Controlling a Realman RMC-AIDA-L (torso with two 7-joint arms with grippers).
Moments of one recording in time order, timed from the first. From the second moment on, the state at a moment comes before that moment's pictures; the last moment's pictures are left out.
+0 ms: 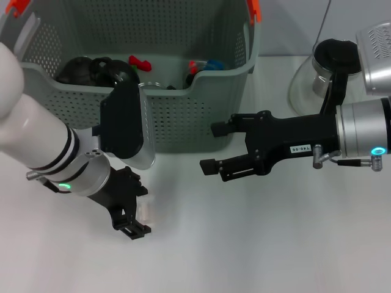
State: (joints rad) left arm -0.53 -2.17 1.41 1.21 2.65 1.41 -1.86; right arm 0.64 2.09 -1.13 -0.79 -1.82 -1.47 1.60
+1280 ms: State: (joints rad) left arm -0.65 -2.13 0.87 1.57 2.44 1.92 -2.14; right arm 0.62 2.08 -1.12 -0.80 -1.82 -1.51 1.59
